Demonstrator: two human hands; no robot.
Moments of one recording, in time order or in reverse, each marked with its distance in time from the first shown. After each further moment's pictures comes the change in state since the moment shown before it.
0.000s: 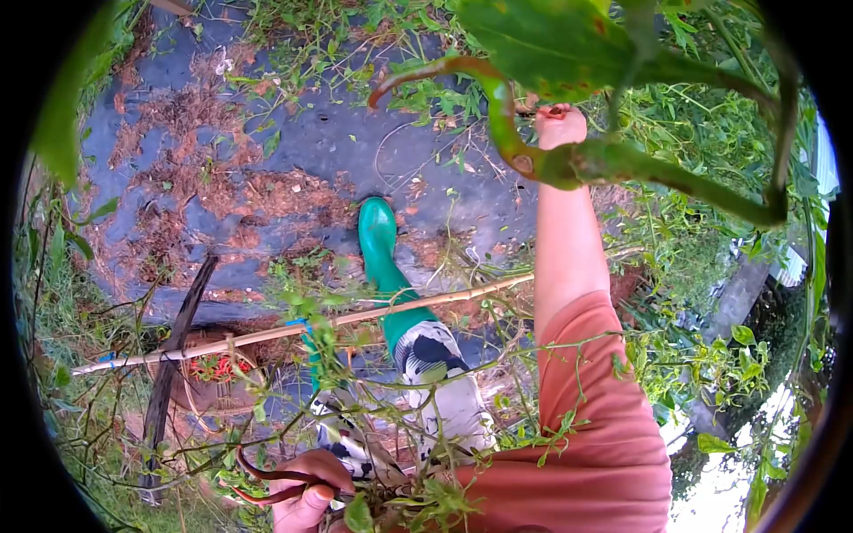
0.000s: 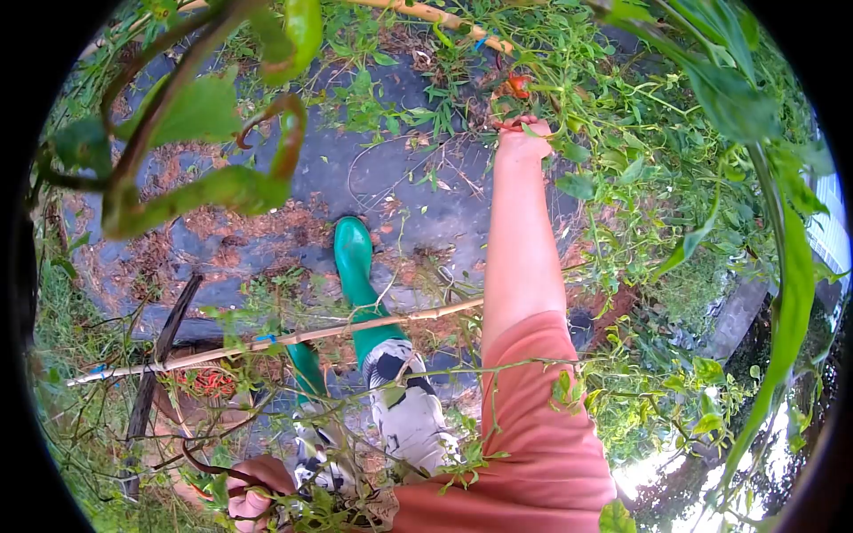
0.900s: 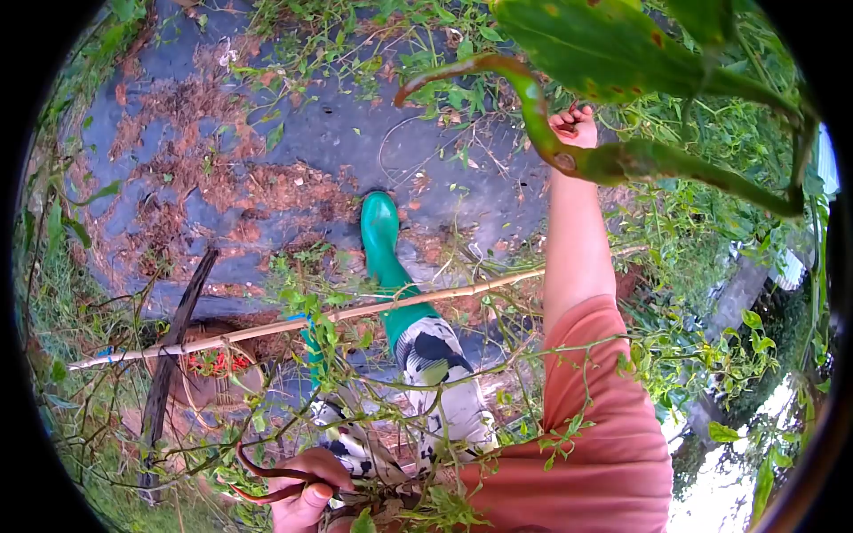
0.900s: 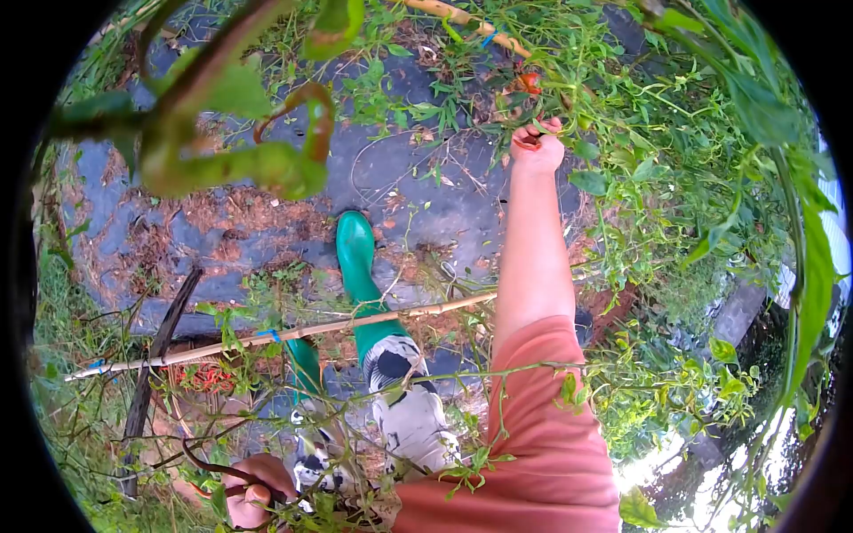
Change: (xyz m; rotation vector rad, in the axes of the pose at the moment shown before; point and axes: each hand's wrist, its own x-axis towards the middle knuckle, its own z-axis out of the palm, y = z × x) left_hand -0.005 -0.005 -0.009 0.027 -0.005 -0.042; right_hand -0.045 -0.025 -0.014 -0.038 -0.223 0.077
